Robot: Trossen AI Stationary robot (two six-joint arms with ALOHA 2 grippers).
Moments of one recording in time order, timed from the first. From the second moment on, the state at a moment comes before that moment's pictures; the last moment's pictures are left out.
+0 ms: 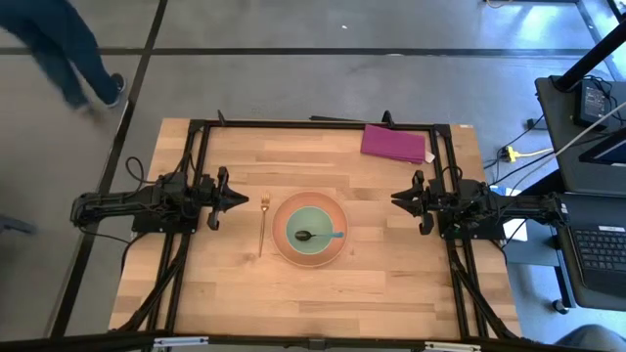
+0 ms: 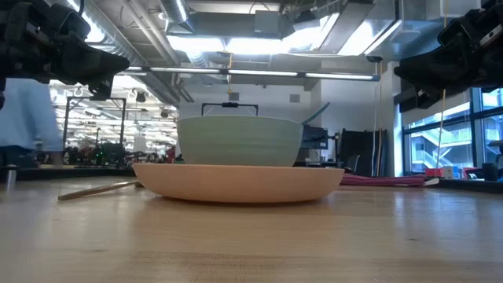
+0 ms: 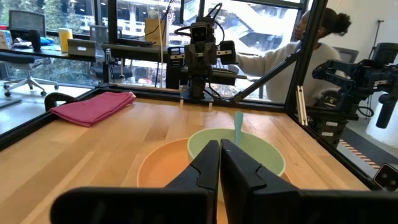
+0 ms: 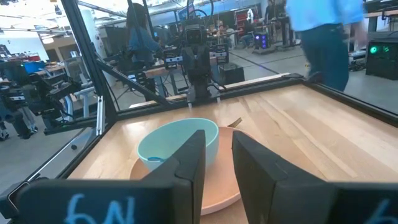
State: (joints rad) left arm 0.14 0.03 0.01 0.04 0.14 -0.12; right arm -0.02 0.04 0.01 0.08 0.02 0.20
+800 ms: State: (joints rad) left arm 0.14 0.03 0.01 0.04 0.14 -0.12; right arm -0.02 0.04 0.01 0.08 0.02 0.21
